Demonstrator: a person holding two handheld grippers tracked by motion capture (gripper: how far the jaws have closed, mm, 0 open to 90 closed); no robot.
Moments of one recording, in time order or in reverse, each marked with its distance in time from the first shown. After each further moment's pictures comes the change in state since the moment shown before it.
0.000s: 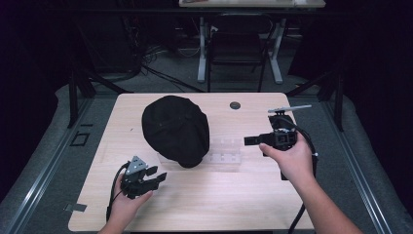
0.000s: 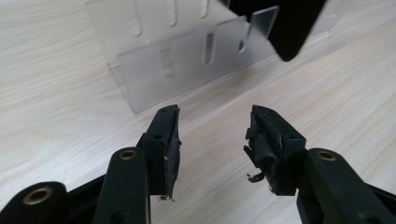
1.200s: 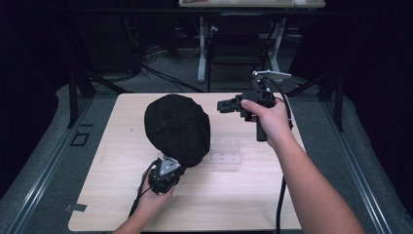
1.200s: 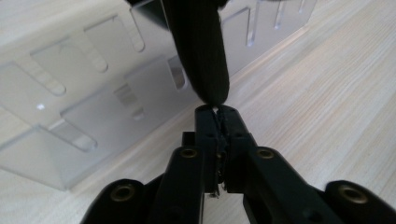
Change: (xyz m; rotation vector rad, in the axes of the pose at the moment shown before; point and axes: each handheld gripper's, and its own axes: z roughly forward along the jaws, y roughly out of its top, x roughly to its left) left arm -0.053 0.026 0.047 0.009 0.011 0.209; right arm 0.022 0.092 0.020 0.051 0.492 0.267
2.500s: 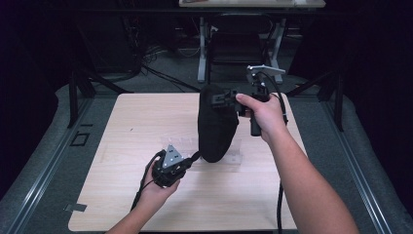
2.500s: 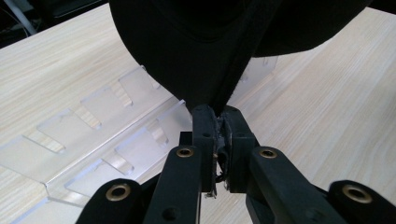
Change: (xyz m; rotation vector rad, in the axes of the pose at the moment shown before) left arm -0.010 0.042 -0.018 -0.070 -0.056 0.017; right arm 0.012 0.011 0.013 0.019 0.087 0.031
